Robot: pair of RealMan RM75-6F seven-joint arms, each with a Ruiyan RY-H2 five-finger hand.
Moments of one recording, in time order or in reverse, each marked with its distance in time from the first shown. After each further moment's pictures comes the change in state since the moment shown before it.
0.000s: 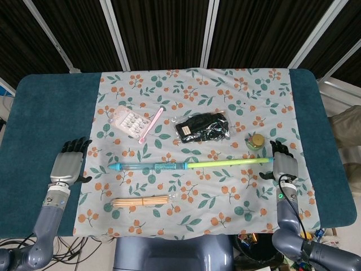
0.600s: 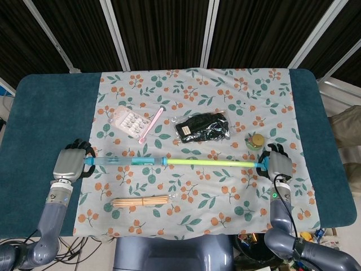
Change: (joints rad) left arm -0.026 -0.032 -0.022 0.030 -0.071 0.023 0.072; right arm 0.007 -0.076 0.028 0.045 0.039 0.050 -0.001
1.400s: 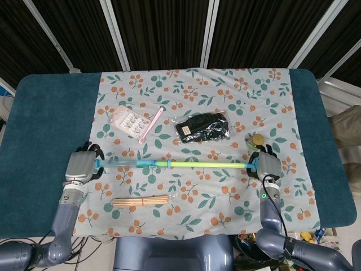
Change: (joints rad) left arm -0.032 -0.104 -0.006 0.023 -0.027 0.040 0.042; right arm 0.038 -0.060 0.001 -0.003 0.000 0.016 -0.029
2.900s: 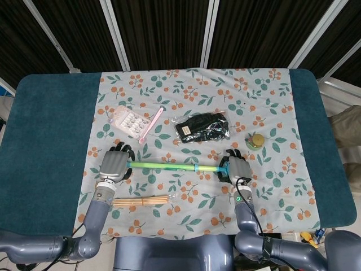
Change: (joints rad) left arm -0.135 -0.212 -0.066 0.053 -0.055 -0.009 0.130; right arm 0.085 -0.153 -0.001 0.009 0.001 -0.033 0.007
